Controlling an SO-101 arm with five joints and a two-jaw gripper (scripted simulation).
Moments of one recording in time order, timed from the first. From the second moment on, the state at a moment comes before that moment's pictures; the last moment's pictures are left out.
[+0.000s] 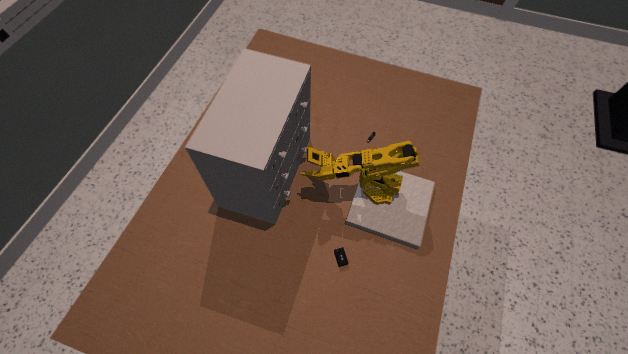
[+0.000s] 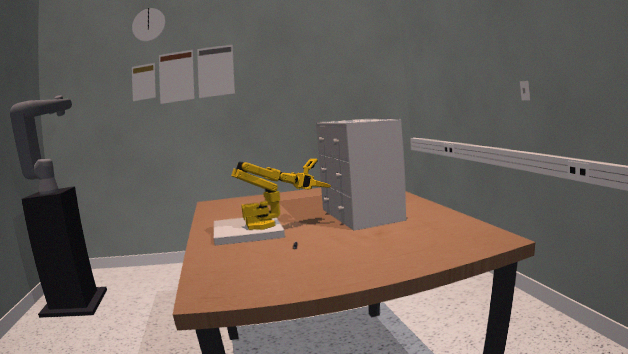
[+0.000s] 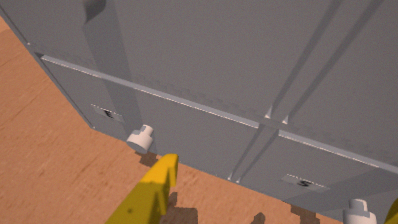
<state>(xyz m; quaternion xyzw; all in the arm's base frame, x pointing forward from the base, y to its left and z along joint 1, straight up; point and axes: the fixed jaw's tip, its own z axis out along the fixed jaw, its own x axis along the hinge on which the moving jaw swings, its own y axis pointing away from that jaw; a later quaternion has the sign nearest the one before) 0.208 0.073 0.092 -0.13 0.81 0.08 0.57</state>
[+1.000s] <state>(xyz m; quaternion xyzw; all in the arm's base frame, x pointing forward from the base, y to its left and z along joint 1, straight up) 0.204 0.124 0.096 -0.21 0.76 0.15 0.59</state>
